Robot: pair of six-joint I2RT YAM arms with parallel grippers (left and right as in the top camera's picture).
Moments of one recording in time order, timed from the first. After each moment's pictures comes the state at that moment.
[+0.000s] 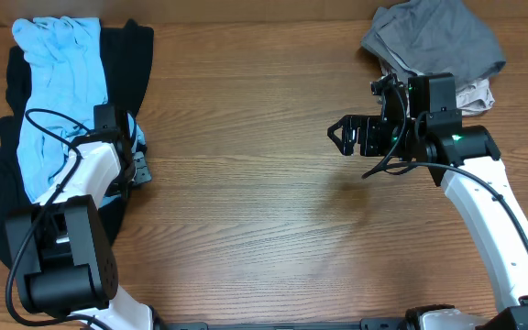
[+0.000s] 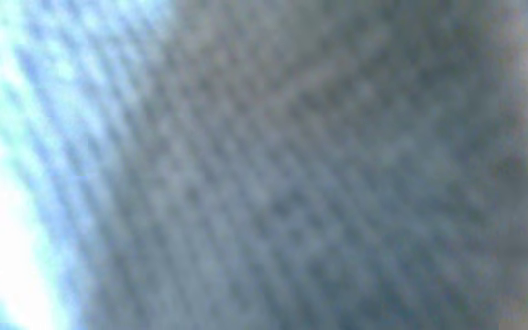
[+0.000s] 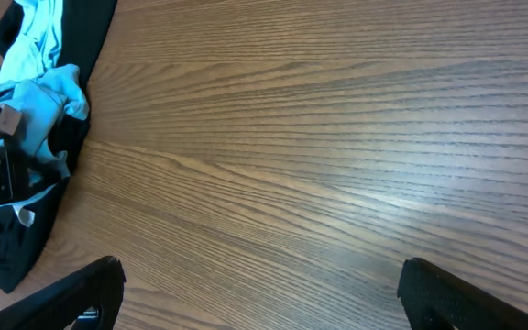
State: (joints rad) left arm 0.15 1.80 1.07 -0.68 -0.21 -0.22; right arm 0.13 1.45 1.19 -0.72 -0.45 0.17
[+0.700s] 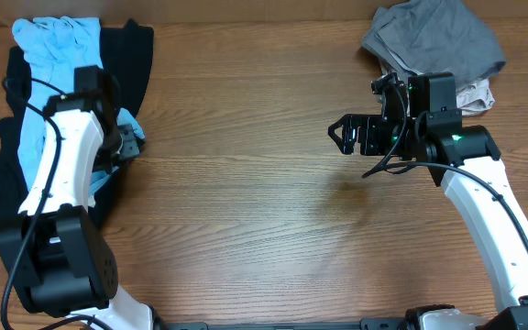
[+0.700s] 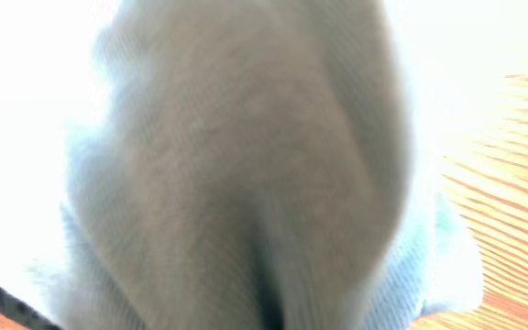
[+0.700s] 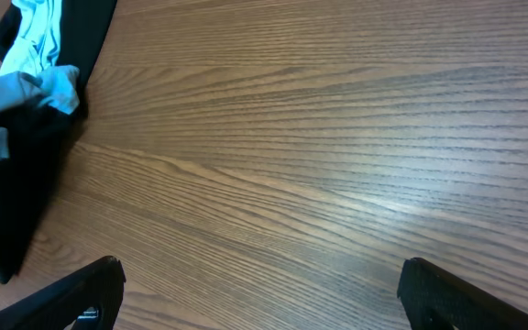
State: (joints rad) left arm 0.15 1.80 1.44 -1.09 -0.16 -0.20; right arm 0.13 1.45 1.19 -0.71 -0.45 0.17
